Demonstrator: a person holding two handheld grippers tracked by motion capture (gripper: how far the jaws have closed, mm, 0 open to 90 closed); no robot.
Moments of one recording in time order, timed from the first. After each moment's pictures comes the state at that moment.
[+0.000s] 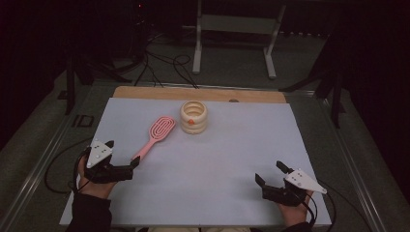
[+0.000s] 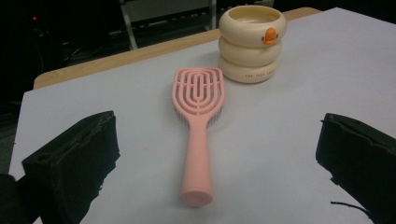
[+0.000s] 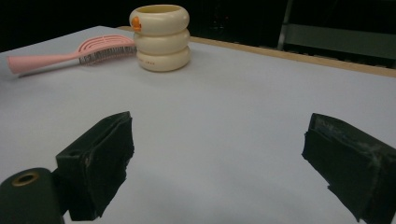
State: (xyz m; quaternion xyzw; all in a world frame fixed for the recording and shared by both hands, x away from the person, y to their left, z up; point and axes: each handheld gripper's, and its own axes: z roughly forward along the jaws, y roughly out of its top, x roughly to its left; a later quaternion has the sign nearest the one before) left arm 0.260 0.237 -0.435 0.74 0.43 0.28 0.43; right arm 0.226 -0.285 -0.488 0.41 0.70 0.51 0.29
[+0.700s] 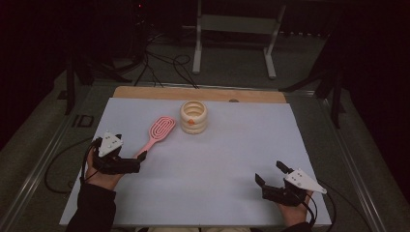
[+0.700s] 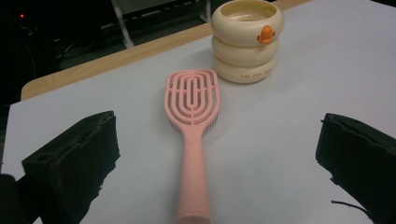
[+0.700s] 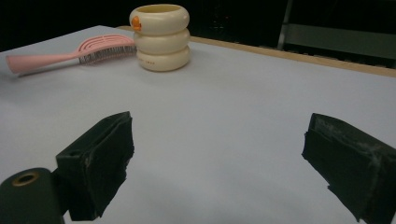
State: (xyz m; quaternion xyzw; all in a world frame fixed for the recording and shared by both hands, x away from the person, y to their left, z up) left arm 0.283 0.221 -0.426 0.76 0.42 0.27 0.41; right arm 0.226 -0.285 -0.488 0.41 0.70 0.51 0.29
